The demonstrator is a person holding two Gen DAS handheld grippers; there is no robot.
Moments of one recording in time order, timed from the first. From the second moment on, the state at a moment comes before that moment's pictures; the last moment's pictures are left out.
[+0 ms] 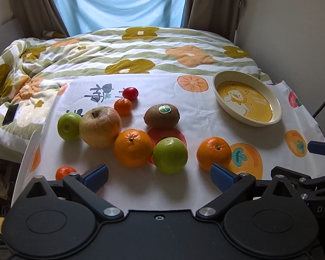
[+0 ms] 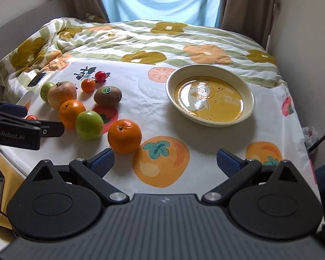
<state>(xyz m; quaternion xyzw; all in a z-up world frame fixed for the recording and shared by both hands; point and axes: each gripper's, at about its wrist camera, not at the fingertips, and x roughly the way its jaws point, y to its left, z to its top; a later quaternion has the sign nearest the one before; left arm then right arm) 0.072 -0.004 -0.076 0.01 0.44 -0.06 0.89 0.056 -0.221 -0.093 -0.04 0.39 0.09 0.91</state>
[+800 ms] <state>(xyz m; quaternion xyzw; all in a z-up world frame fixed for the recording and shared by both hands) 0.121 -0.020 -0.135 -0.16 0.48 0.07 0.86 0.119 -0.205 -0.164 -0.09 0.41 0.28 0.86</state>
